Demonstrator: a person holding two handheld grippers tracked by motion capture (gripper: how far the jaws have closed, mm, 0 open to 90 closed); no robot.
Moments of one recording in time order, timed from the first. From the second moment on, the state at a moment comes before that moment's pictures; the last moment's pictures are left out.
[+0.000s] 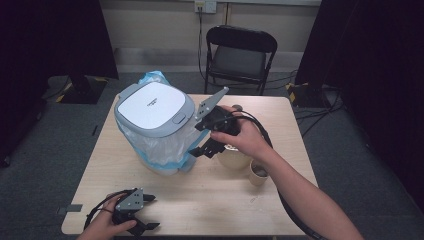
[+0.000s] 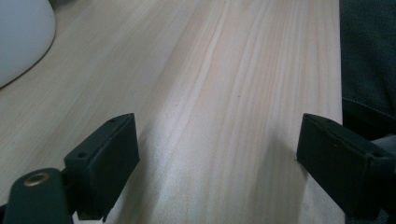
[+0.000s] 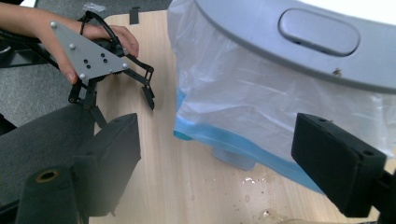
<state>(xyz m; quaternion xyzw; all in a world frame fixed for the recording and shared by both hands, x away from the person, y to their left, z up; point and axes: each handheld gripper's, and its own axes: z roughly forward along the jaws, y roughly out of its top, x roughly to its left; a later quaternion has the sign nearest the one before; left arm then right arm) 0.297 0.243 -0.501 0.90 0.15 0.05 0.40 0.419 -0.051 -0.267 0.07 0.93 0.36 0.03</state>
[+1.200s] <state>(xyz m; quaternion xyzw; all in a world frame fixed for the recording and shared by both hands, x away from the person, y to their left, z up) 0.297 0.243 -0.502 0.90 0.15 0.05 0.40 0.441 -0.022 -0.248 0.06 0.92 0.37 0.05</state>
